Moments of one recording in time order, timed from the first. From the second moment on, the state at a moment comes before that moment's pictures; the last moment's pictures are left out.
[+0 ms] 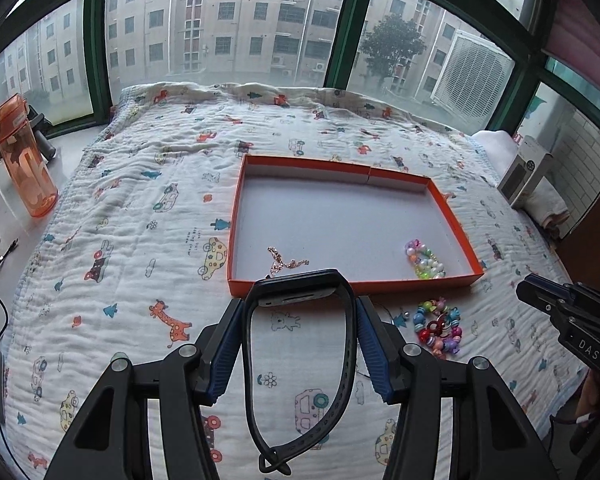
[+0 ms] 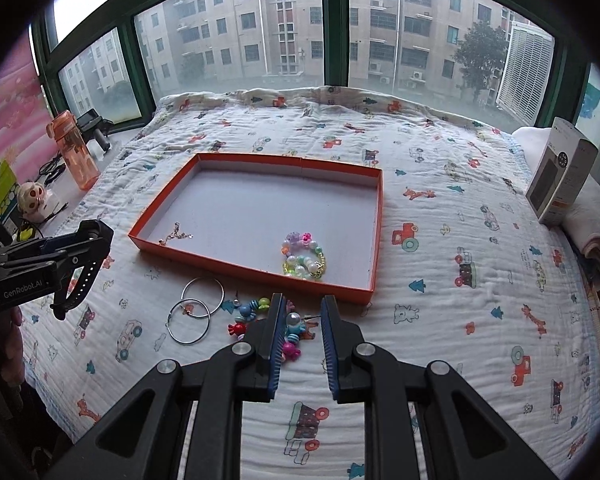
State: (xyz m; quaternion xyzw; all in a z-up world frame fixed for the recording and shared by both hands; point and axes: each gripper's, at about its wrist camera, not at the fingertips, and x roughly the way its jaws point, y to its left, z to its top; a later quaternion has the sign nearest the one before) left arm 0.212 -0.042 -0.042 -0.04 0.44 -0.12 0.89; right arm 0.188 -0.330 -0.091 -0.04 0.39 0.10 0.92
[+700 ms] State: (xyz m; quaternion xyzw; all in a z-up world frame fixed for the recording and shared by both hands) left arm 0.237 -0.051 0.021 -0.05 0.37 -0.12 0.92; right arm 0.204 -0.327 -0.058 -0.03 0.34 0.09 0.94
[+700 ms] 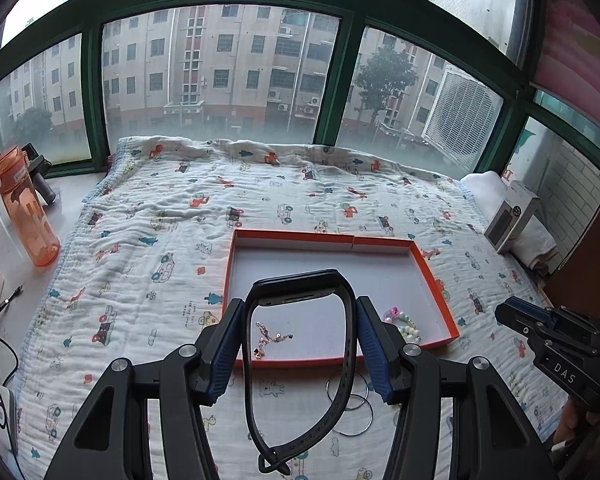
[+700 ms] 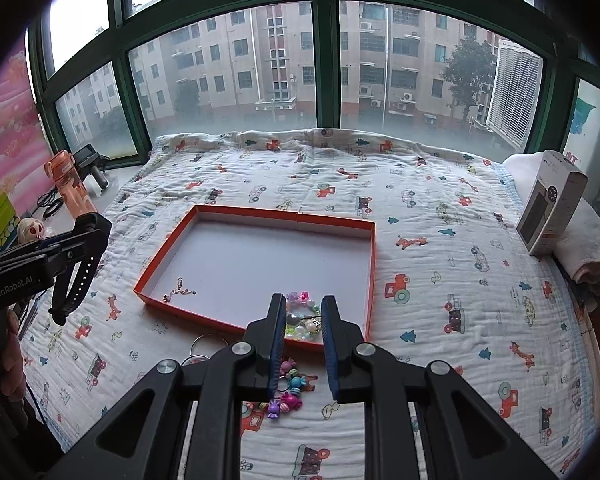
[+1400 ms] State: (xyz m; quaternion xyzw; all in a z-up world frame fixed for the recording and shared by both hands) left arm 0.350 -0.066 -0.040 -0.03 0.42 -0.10 0.90; right arm 0.282 -0.340 -0.103 0.00 0.39 0.07 0.92
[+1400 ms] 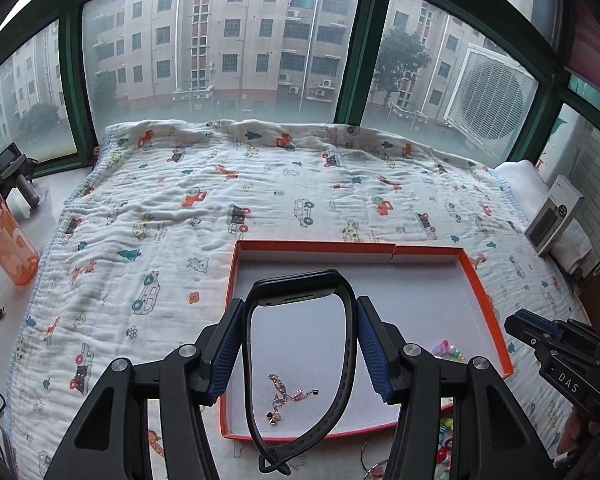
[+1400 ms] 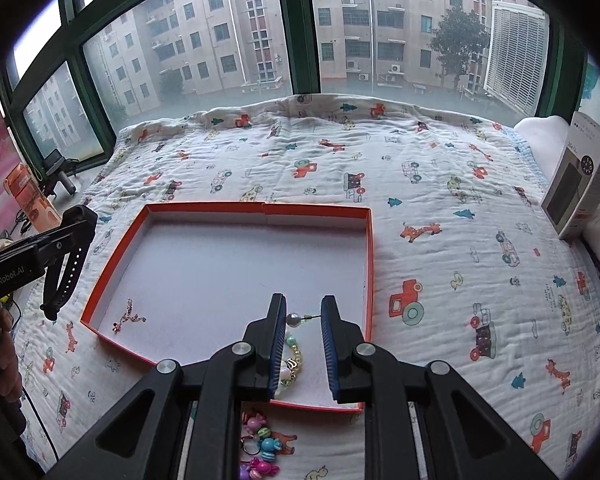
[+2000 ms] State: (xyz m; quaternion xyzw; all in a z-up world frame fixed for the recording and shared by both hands) left arm 0.389 -0.068 -0.127 -0.01 0.49 -0.09 0.87; right arm 0.316 -0.333 -0.148 0.00 0.43 0.07 0.90
